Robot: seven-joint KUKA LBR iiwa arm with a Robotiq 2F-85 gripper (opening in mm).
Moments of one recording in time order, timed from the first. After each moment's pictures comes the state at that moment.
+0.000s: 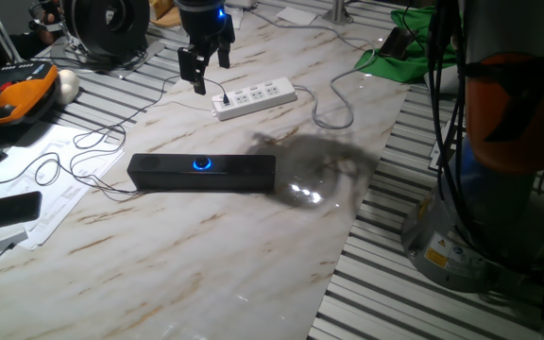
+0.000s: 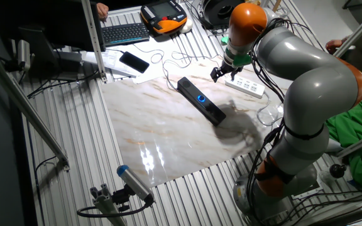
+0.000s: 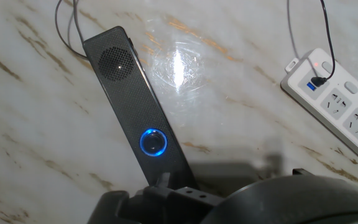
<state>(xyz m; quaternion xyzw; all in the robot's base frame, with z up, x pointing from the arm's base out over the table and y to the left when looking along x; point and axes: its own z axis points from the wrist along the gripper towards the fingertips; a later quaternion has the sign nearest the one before) 0.515 0.001 0.236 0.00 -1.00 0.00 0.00</state>
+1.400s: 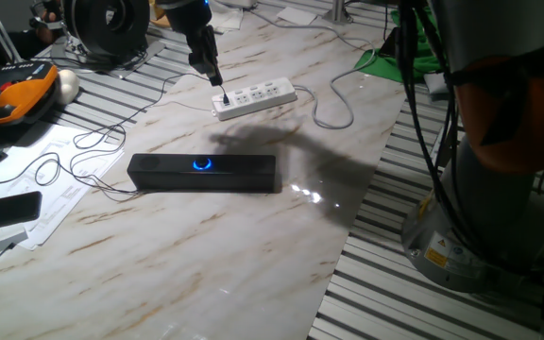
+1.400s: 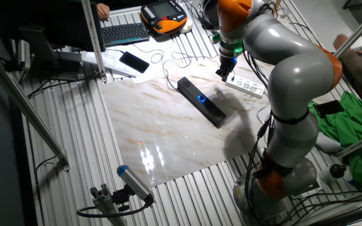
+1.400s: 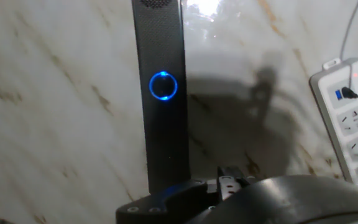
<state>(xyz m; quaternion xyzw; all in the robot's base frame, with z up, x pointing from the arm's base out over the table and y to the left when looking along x) 0.514 -0.006 0.237 0.21 -0.97 0.00 0.12</state>
